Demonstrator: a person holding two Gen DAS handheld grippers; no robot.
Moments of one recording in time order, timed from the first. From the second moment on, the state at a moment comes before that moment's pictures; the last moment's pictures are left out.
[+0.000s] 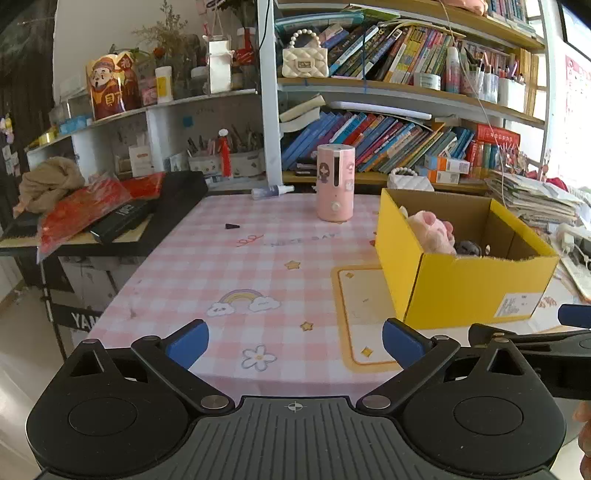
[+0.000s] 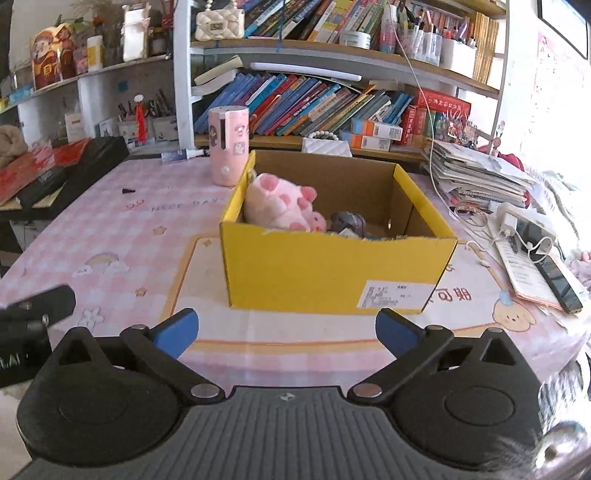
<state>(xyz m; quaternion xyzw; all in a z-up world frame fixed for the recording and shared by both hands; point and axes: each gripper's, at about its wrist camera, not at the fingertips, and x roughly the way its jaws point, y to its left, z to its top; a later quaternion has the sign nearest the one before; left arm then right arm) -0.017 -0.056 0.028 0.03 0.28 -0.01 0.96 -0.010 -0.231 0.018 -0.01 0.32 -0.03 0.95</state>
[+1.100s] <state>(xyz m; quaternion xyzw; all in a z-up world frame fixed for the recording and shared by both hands) -0.048 -0.032 0.015 0.02 0.32 0.00 0.95 -0.052 -0.195 0.008 -0.01 0.36 -0.09 0.93</state>
